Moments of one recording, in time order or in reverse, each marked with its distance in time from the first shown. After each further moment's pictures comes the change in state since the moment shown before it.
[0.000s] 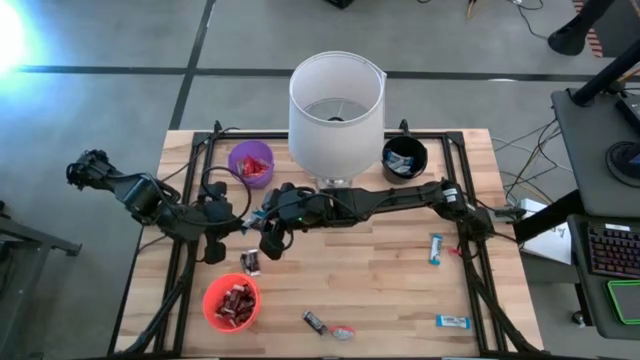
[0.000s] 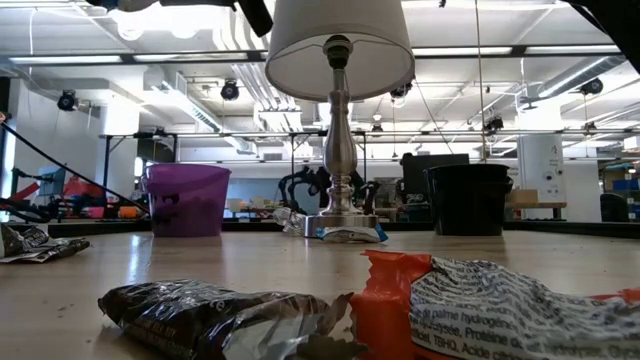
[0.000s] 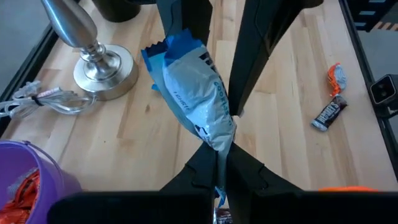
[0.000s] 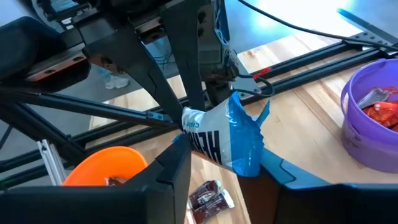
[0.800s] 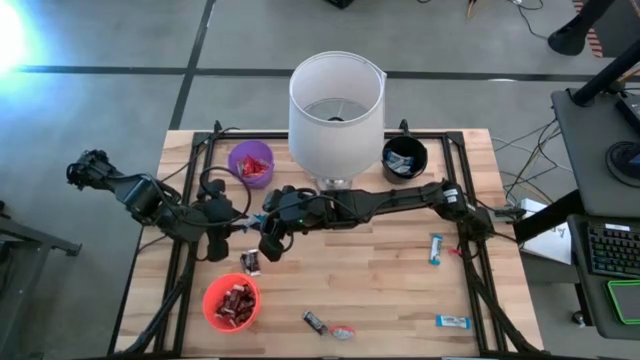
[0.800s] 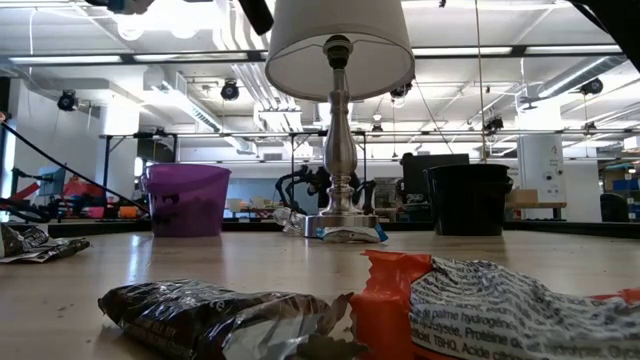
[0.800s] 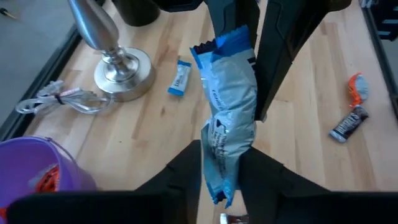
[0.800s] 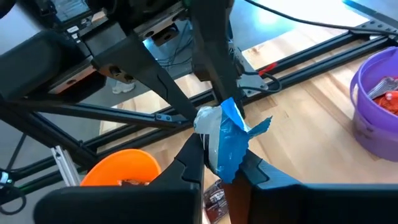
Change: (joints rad) left arm 0.000 0.004 -0.001 -0.002 -0.078 -0.026; right arm 0.013 0.000 0.000 0.001 -0.008 0.066
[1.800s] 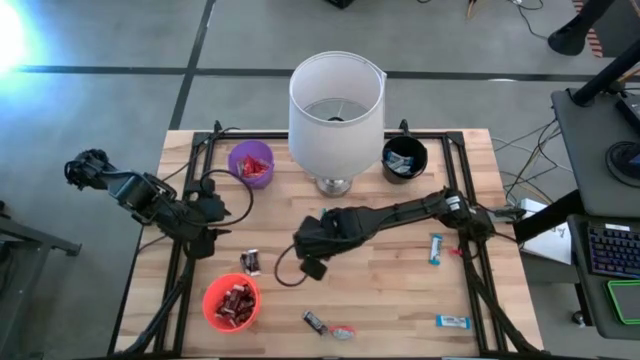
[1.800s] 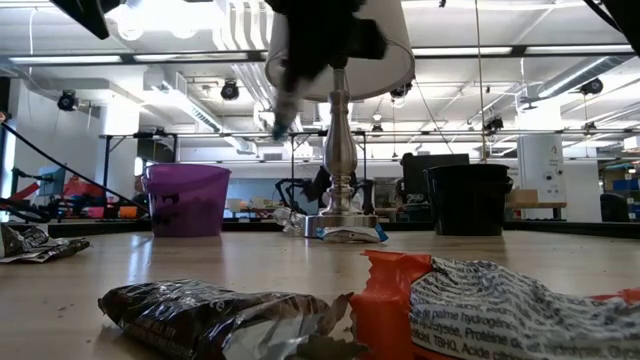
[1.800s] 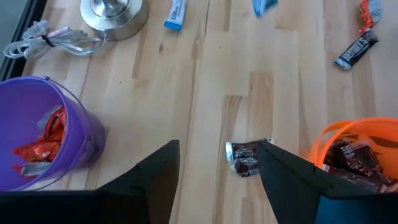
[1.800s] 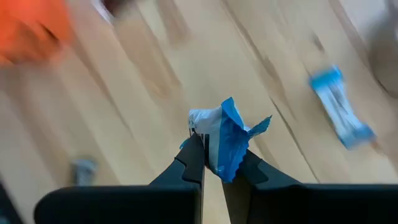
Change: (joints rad) left arm 0.000 0.000 0.074 -0.306 0.146 -0.050; right arm 0.089 0.000 0.000 -0.766 0.006 0.260
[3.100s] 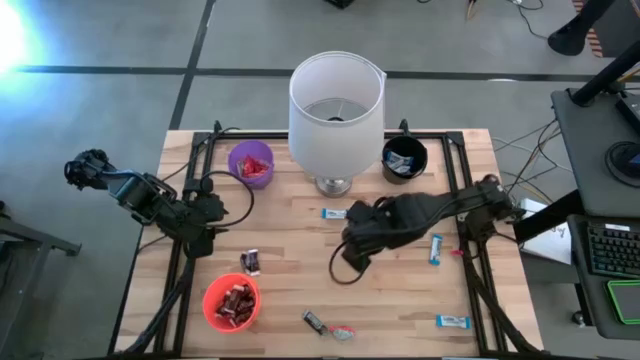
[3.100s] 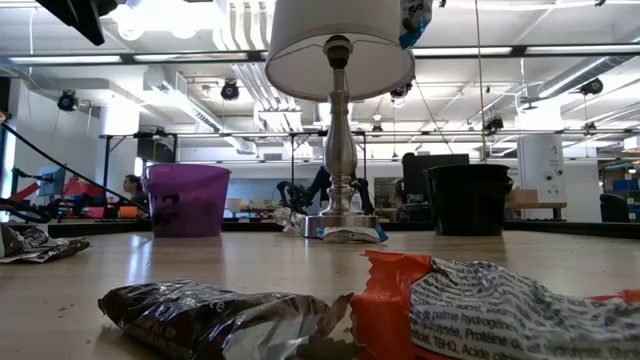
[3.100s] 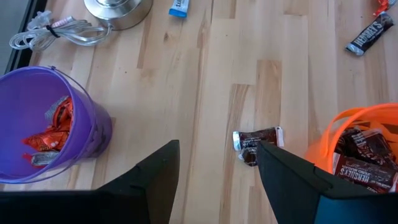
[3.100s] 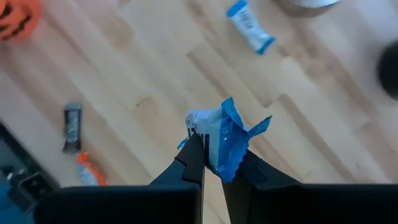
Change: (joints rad) left arm 0.000 0.000 -0.003 -0.045 0.000 0.000; right arm 0.096 -0.279 -0.061 -0.370 0.042 0.275
